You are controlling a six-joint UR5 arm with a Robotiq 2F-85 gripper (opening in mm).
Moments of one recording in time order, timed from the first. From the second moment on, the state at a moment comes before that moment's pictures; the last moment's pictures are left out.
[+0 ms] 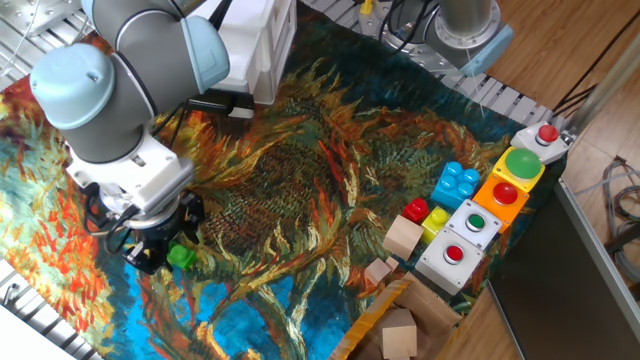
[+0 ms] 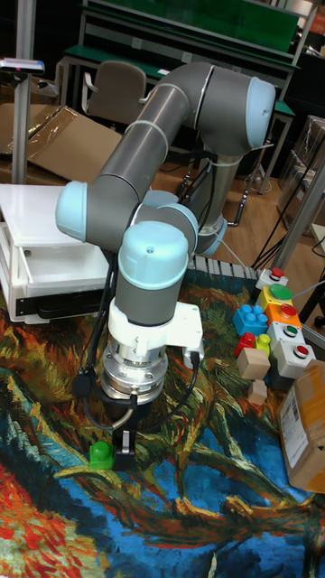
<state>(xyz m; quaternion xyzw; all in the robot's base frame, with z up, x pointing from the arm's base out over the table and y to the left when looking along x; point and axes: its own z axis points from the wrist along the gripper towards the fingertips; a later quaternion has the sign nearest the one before) 0.691 -0.013 0.009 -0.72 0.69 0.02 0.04</state>
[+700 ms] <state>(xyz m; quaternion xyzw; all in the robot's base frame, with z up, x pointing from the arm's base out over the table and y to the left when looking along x) 0.684 -0.015 0.020 -0.71 0.71 0.03 0.04</state>
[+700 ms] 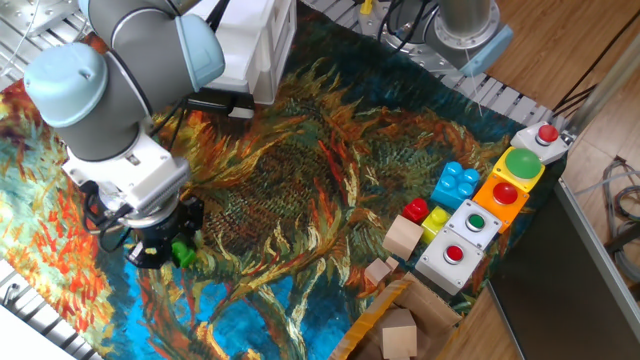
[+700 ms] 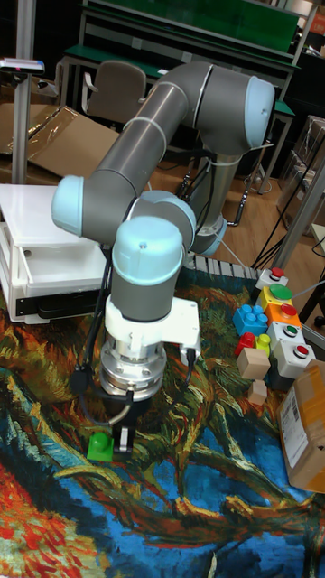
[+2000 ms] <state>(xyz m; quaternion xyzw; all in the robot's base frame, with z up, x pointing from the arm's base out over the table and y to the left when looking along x) 0.709 -0.030 0.084 -0.66 0.75 -0.02 0.06</state>
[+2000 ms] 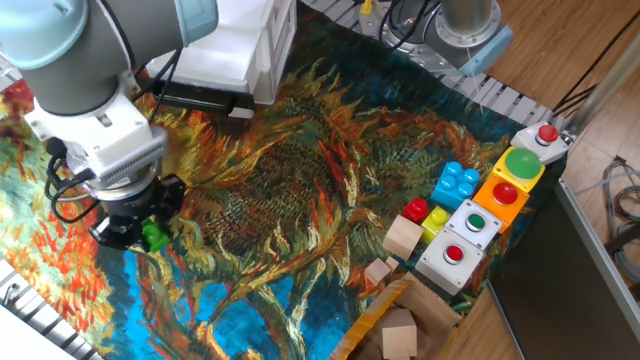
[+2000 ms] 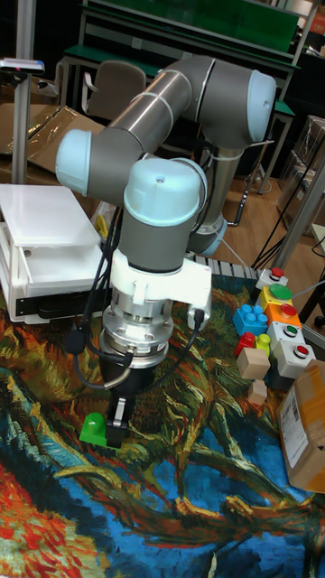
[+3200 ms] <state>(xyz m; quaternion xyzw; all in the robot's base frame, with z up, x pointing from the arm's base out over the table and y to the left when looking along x) 0.655 -0.056 0.159 -0.63 0.78 -0.02 0.05</state>
